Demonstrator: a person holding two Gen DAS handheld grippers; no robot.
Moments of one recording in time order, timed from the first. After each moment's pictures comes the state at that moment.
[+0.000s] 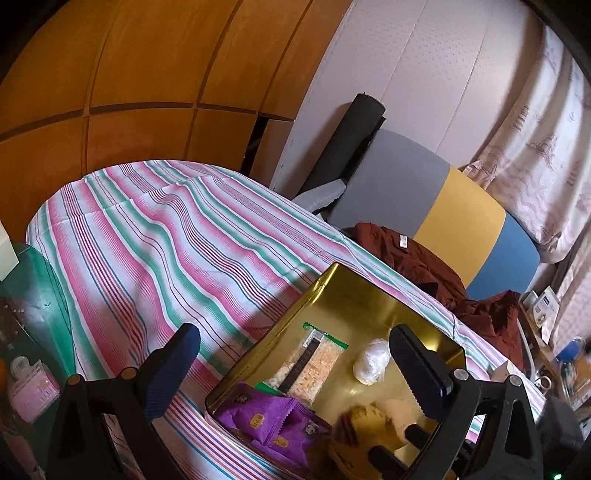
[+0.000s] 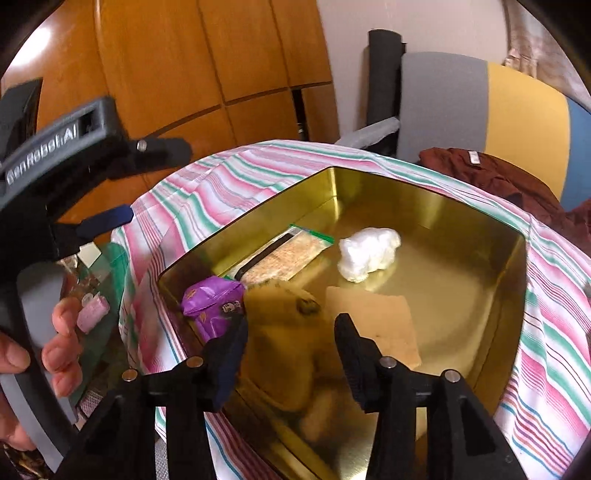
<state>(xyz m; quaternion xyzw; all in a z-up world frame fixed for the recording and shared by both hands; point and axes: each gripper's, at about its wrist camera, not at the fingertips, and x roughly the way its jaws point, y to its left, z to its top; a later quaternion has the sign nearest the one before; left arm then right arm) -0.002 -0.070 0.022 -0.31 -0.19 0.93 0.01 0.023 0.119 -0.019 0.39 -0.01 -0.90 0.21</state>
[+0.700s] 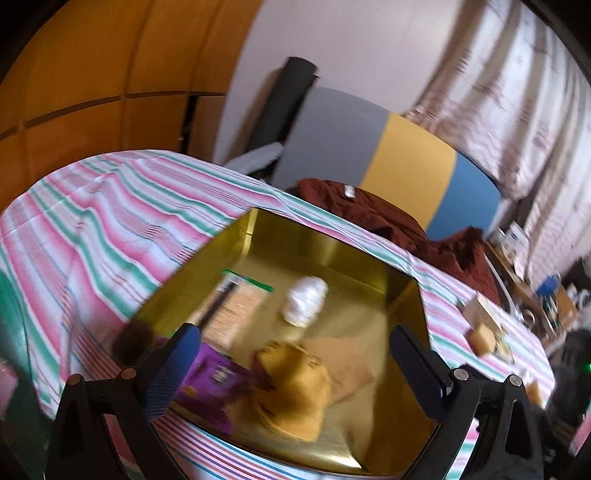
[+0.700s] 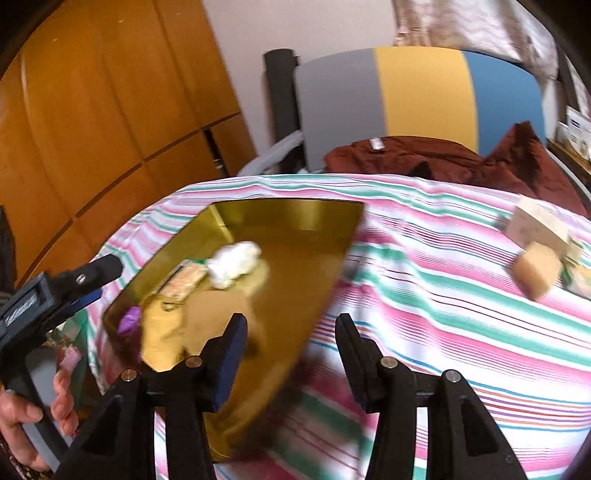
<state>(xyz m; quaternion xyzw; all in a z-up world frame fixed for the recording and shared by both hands) 0.016 0.009 0.009 -0.35 -0.12 0.92 0.12 0.047 0.251 -0.003 0.37 -0.10 -0.92 0.07</state>
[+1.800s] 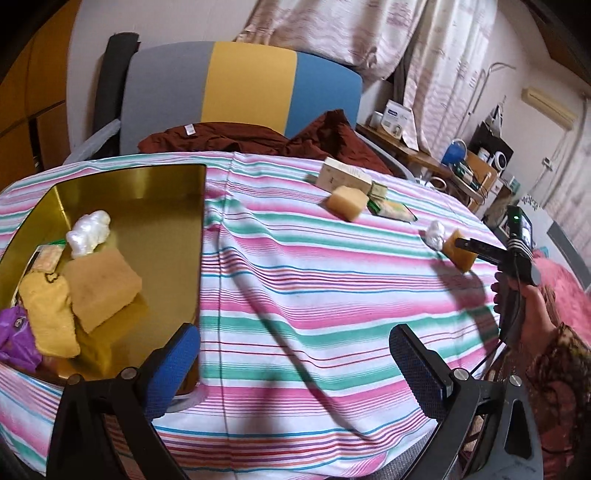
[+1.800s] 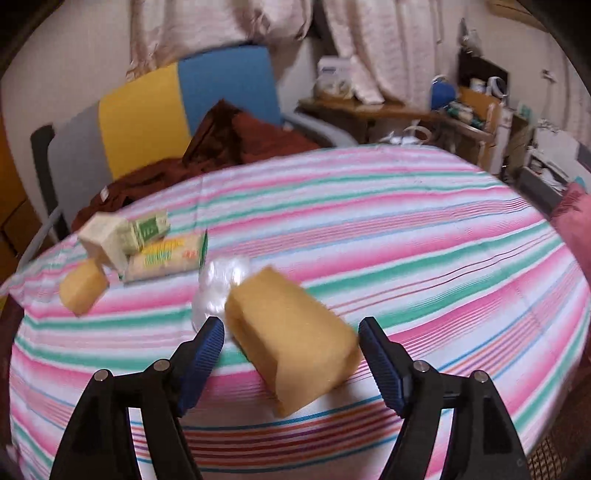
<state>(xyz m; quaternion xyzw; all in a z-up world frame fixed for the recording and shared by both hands) 0.103 0.172 -0.013 -0.40 0.03 0.85 0.36 0.178 0.613 -0.050 0.37 -0.16 -0.87 -0.29</state>
